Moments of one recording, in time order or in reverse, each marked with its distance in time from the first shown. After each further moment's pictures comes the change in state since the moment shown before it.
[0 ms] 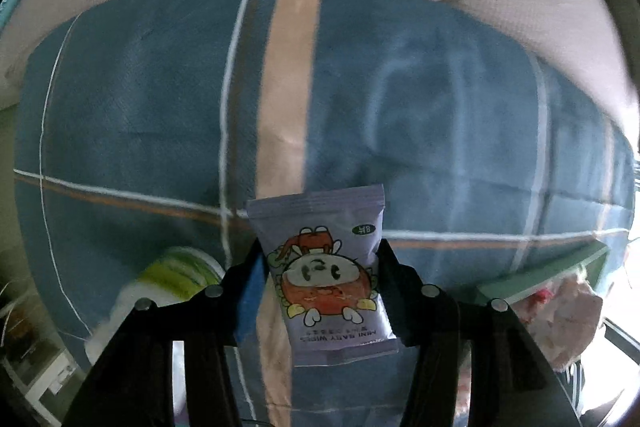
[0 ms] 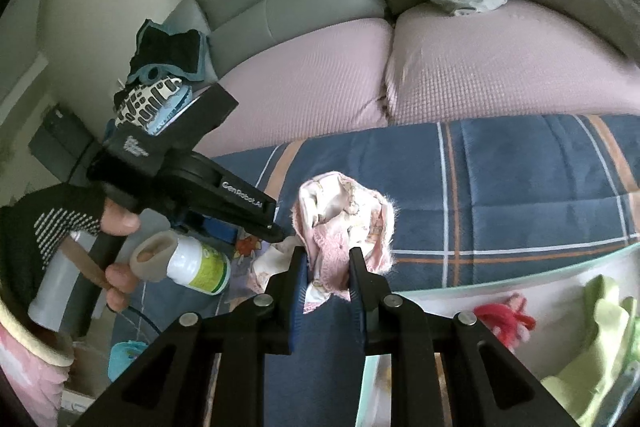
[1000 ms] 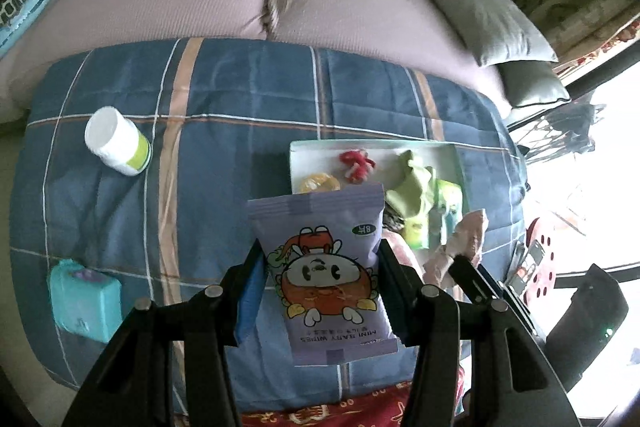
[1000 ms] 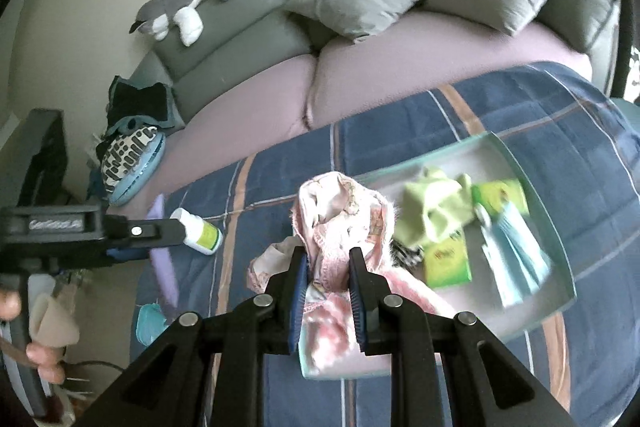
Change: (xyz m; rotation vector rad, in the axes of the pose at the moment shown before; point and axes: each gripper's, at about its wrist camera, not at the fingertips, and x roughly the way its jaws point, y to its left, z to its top) left arm -0.137 -0.083 -0.246 0.144 -0.370 -0.242; right arm -0.184 -0.044 -0.096 0.186 -0.106 -0.119
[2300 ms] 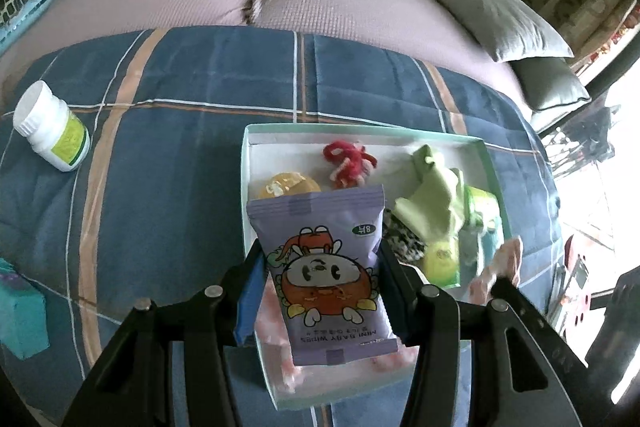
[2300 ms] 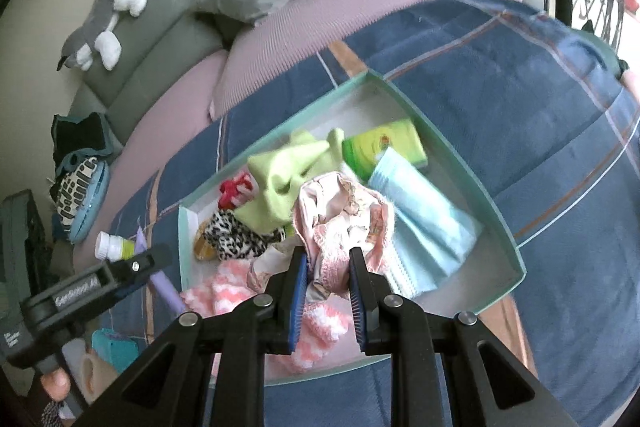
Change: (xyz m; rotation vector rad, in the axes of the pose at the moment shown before) left arm 0.116 -0.027 -0.014 0.002 -0.131 0.054; right arm 0.036 -0.116 -0.021 0.202 0.063 -0.125
